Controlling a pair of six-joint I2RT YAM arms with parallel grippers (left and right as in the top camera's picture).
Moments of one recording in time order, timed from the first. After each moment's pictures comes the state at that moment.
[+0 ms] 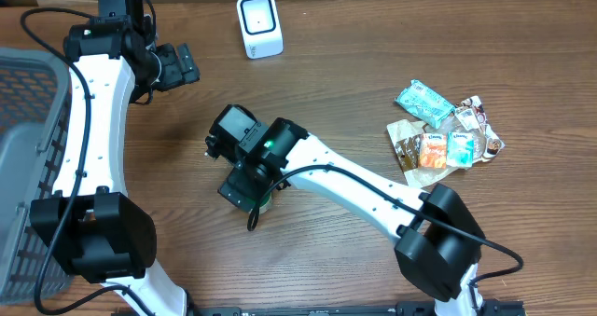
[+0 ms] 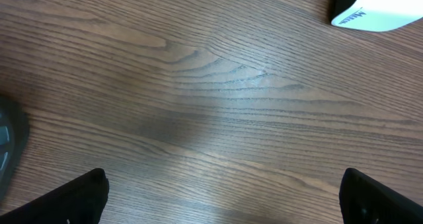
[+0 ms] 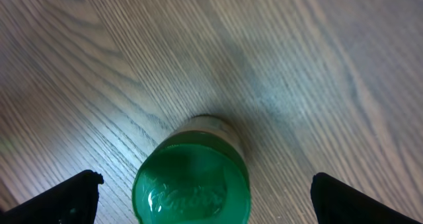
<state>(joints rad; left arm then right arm) 0.07 1.89 1.83 -1.15 0.04 -0.28 0.93 2.03 1.71 -0.94 -0.09 -0.04</state>
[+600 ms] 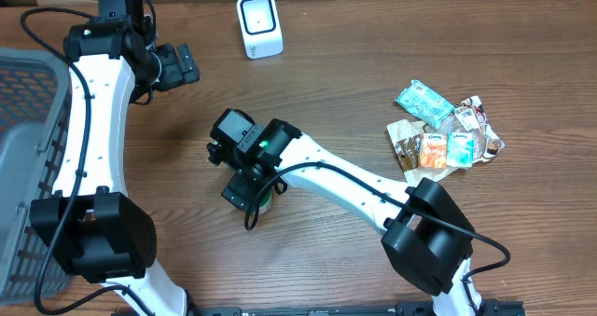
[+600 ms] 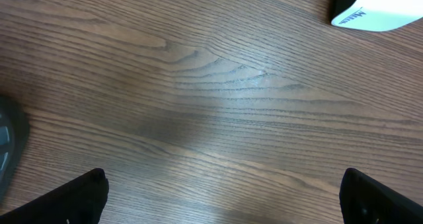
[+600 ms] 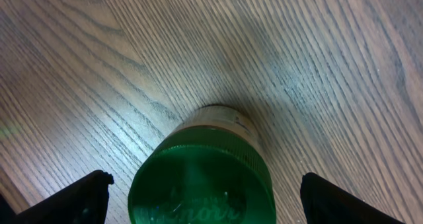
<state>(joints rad) 0.07 1.89 1.83 -1.15 0.04 -0.27 0.93 2.07 1.71 -0.96 -0.14 -0.05</state>
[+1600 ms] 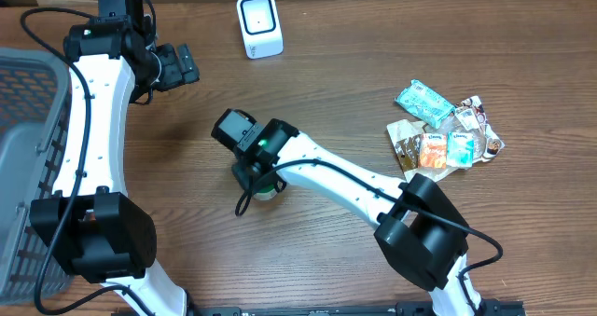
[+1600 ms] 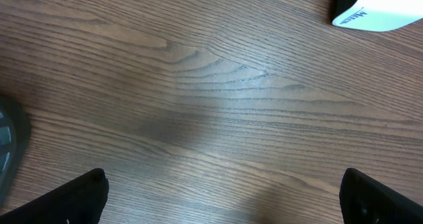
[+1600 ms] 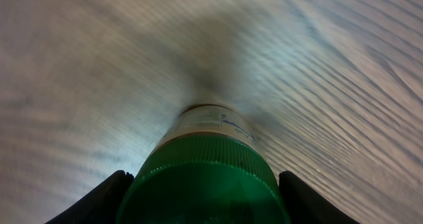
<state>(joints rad) 0.07 1.89 1.83 -1.15 0.04 -0.27 0.91 2.10 1.71 -0.94 0.04 0.37</state>
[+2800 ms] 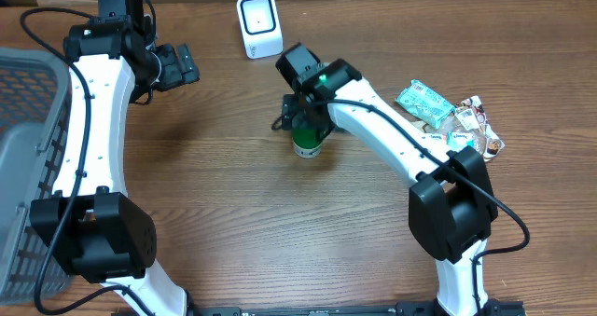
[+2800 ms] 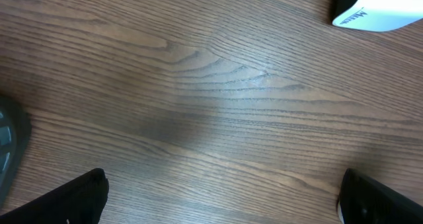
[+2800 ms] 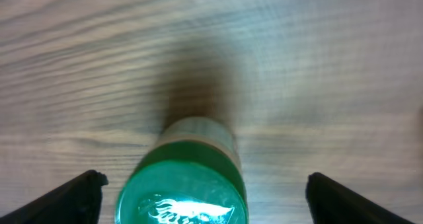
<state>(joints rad) 0.07 1.89 1.83 -1.15 0.04 -0.27 0.62 2.10 1.83 -1.07 0.14 0.55</state>
